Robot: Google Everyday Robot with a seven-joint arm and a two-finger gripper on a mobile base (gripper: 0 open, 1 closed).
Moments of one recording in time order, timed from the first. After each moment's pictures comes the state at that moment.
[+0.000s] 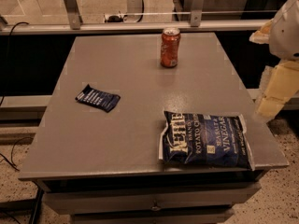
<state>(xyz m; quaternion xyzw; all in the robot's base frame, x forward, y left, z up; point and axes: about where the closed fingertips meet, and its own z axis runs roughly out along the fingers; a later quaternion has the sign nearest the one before) 0.438 -0.214 0.984 -0.60 0.78 -0.04 0.17</state>
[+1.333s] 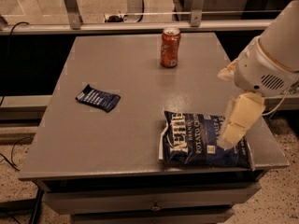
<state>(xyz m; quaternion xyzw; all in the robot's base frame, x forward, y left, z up) 0.423 -0.165 0.918 -0.59 0.78 0.08 0.16</state>
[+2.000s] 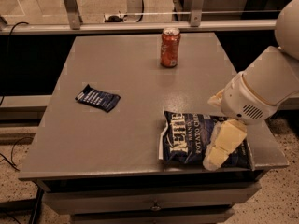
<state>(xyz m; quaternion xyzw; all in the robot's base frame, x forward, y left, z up) 0.408 -0.146 0.857 -0.57 0.80 0.14 0.15</state>
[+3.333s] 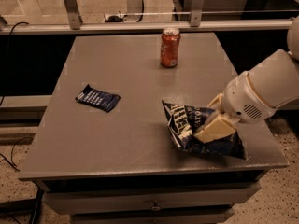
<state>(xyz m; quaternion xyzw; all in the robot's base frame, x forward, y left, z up) 0.423 -0.140 0.859 -0.54 0.80 0.18 0.21</state>
